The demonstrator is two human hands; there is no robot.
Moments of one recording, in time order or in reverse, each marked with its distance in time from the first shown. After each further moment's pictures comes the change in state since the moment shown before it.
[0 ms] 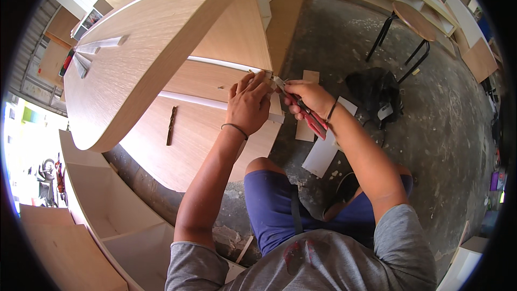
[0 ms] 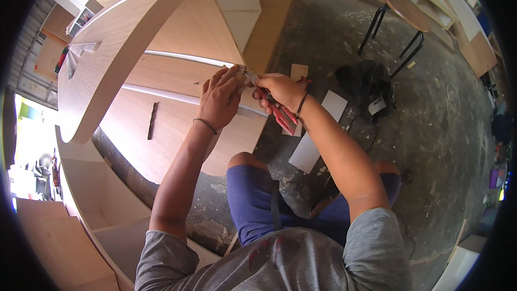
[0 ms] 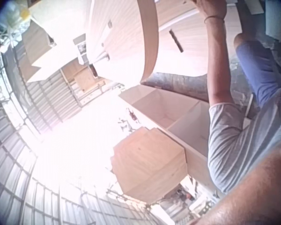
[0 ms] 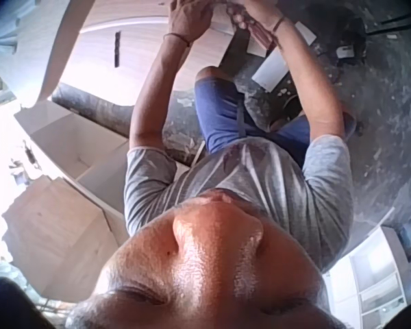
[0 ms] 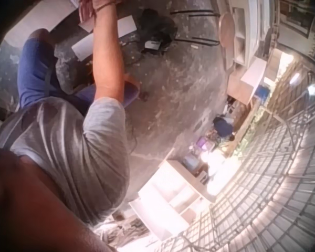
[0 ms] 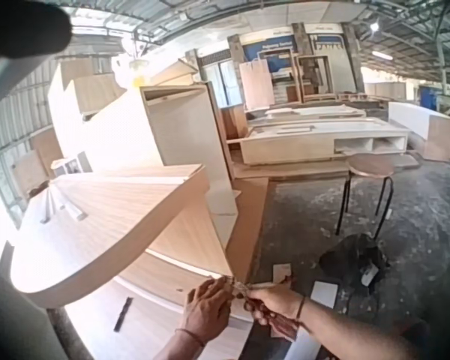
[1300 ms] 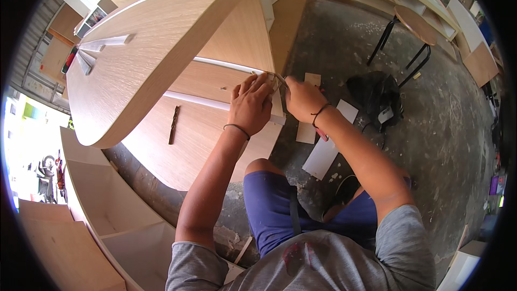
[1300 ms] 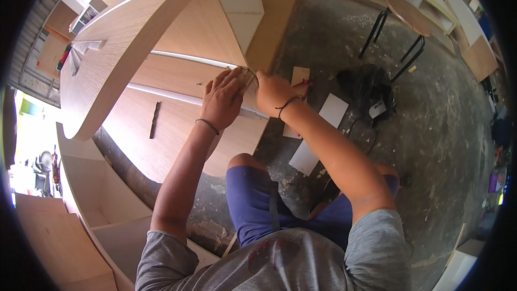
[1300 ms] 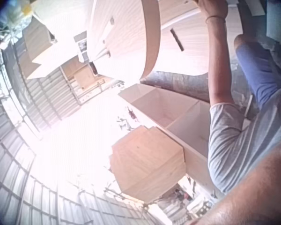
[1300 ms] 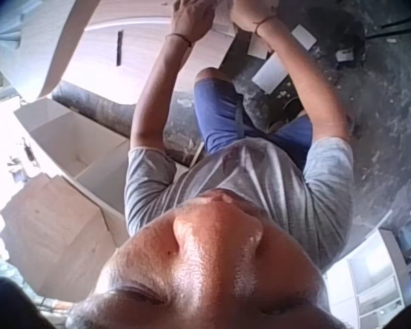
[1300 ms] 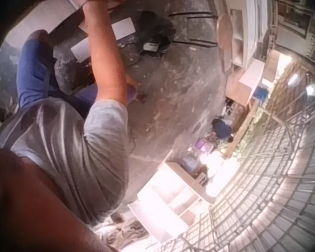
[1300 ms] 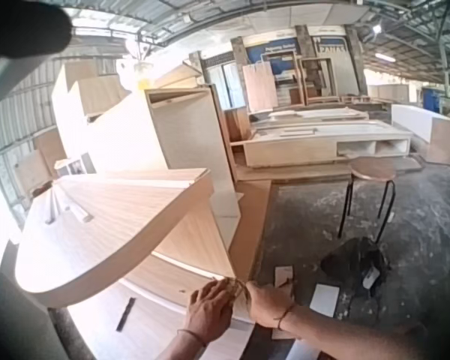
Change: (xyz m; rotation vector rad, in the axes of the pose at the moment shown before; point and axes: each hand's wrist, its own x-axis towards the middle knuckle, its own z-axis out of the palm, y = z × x) left_hand 0.000 -0.001 0.003 -0.010 0.039 -0.001; right_hand 0.004 0.003 0.022 -1.465 0.413 -0.420
